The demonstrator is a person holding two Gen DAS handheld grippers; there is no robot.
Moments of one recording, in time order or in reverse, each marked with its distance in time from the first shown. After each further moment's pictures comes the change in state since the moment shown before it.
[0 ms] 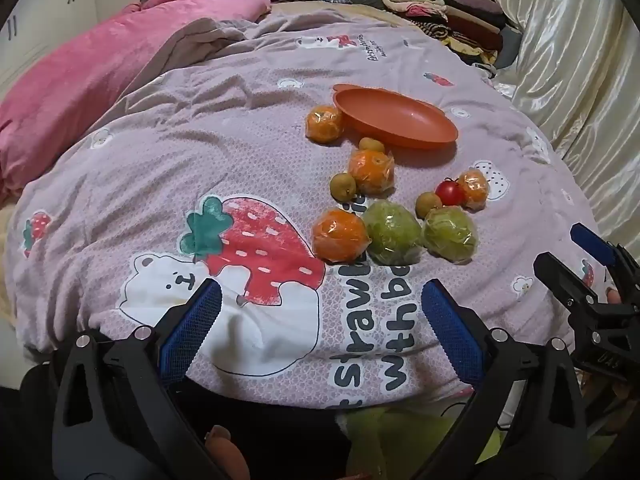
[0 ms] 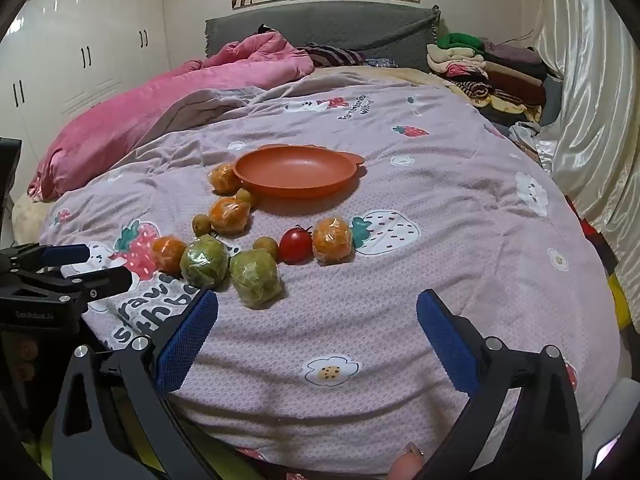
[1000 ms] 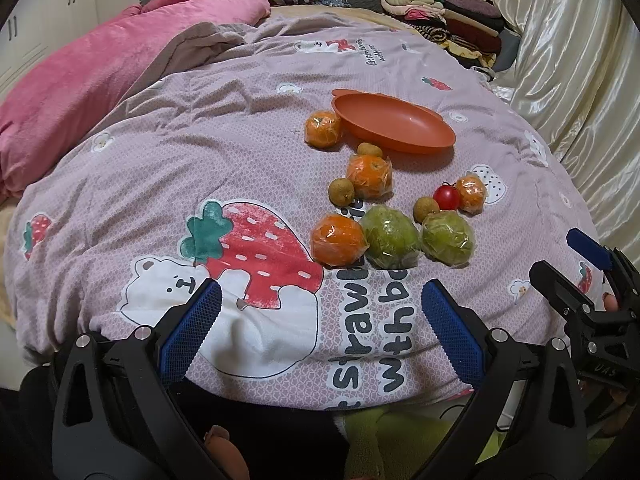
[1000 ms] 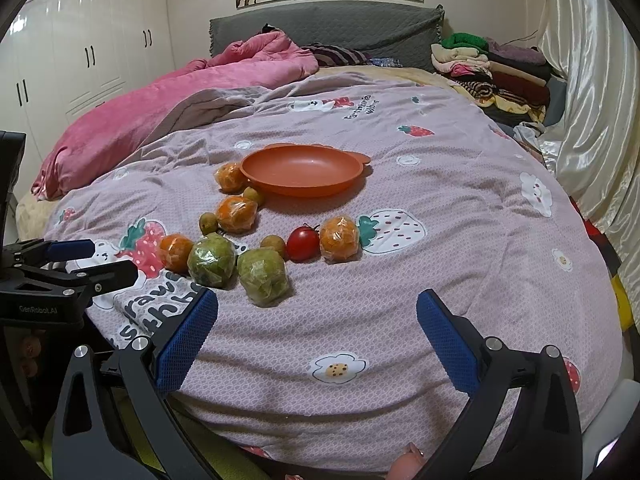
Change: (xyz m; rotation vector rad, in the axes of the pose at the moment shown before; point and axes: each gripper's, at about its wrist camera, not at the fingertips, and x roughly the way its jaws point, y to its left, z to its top) left arm -0.003 -0.001 0.003 -0.001 -0.016 -0.012; right arm -0.003 0.006 0.002 -0.002 0.004 0.005
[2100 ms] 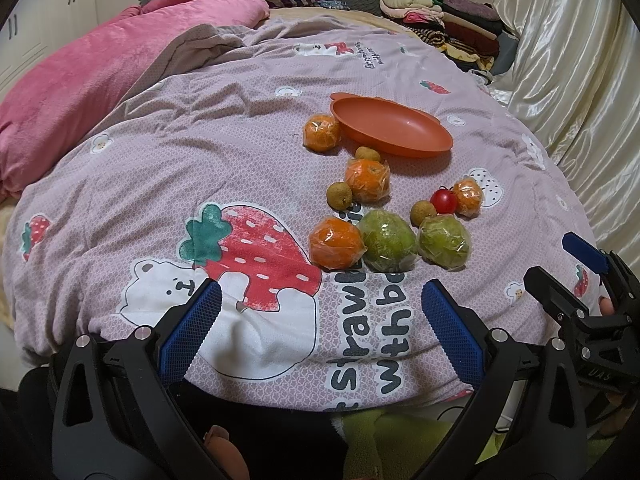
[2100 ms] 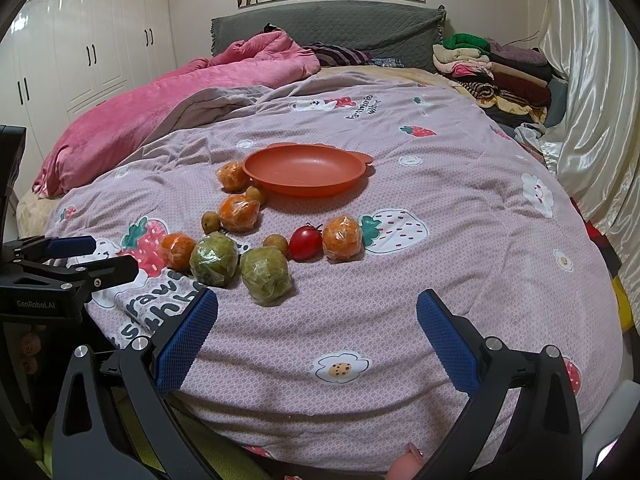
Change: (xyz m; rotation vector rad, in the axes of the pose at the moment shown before) left arm -0.001 -0.001 0.001 -0.003 -0.006 -0.010; right arm 0.001 0.002 -0.001 -0.002 0.003 0.004
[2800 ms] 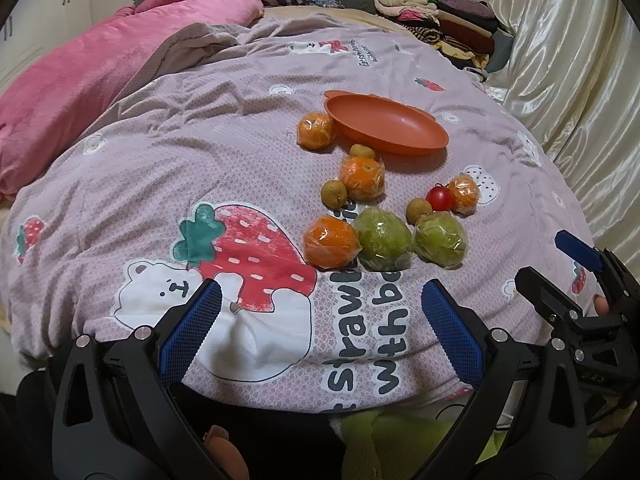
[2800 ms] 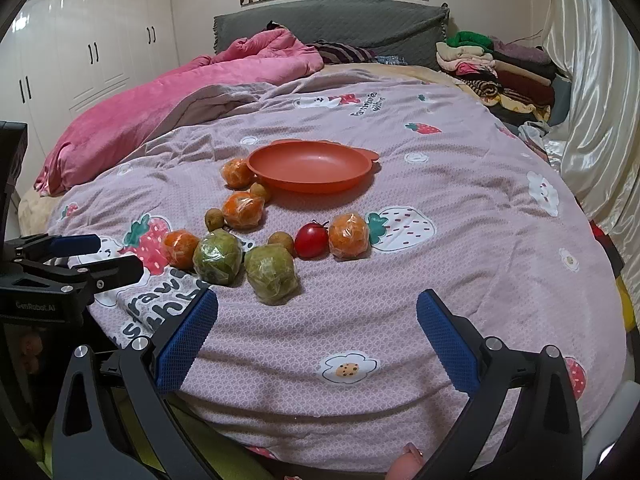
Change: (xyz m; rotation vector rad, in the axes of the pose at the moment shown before) left arm -0.004 -0.004 0.004 0.007 0.004 -0.010; right arm 0.006 0.004 -0.002 -0.004 0.009 0.015
